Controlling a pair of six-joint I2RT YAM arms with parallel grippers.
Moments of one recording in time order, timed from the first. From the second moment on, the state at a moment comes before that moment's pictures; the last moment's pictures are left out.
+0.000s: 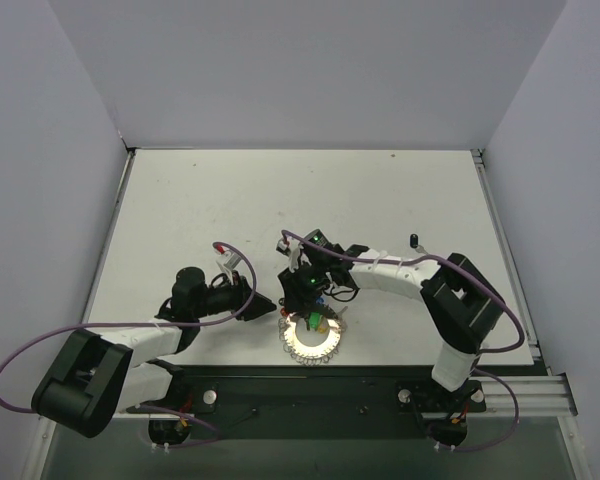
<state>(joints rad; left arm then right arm) -0.39 1.19 0.18 0.70 0.76 -0.57 0.82 1.74 1.01 -0.24 -0.45 0.11</state>
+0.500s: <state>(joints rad) -0.39 1.19 0.18 0.70 0.76 -0.57 0.79 1.76 0.99 -0.20 -0.49 0.11</state>
